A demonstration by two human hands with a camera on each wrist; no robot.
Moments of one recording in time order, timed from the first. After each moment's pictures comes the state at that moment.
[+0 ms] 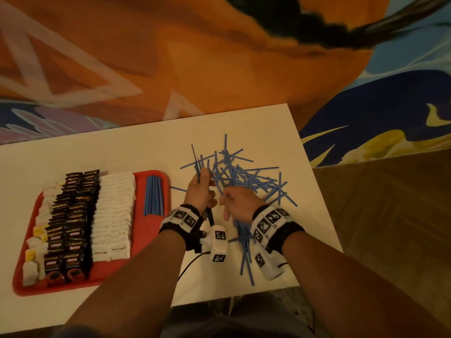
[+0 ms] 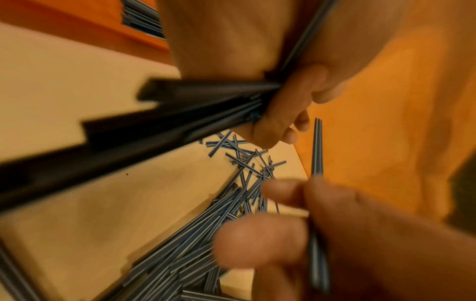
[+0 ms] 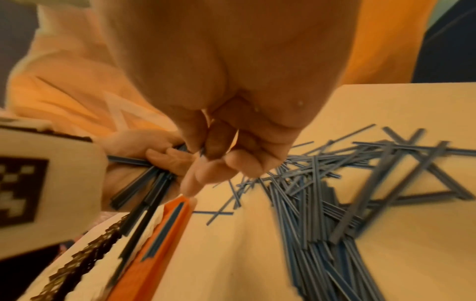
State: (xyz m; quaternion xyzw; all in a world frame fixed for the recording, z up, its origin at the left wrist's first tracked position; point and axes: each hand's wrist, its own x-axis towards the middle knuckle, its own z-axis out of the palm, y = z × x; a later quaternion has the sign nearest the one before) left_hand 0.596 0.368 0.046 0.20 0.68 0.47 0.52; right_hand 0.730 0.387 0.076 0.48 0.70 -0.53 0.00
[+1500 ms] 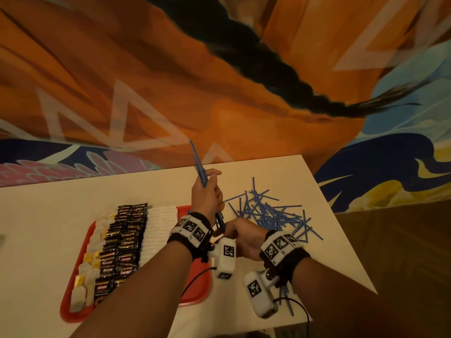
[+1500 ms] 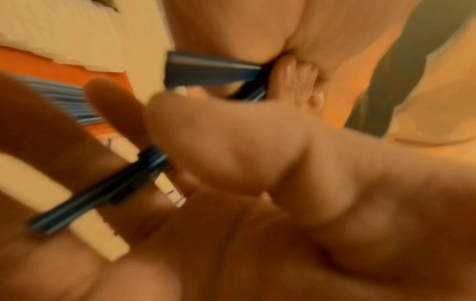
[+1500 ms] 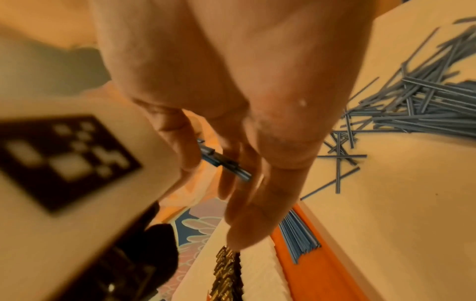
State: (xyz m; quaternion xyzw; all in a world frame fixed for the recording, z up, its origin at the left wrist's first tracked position) left_hand 0.512 0.330 0.174 0.26 0.57 0.62 0.47; right_hand 0.630 0.317 0.154 0.48 0.34 -0.80 -0.06
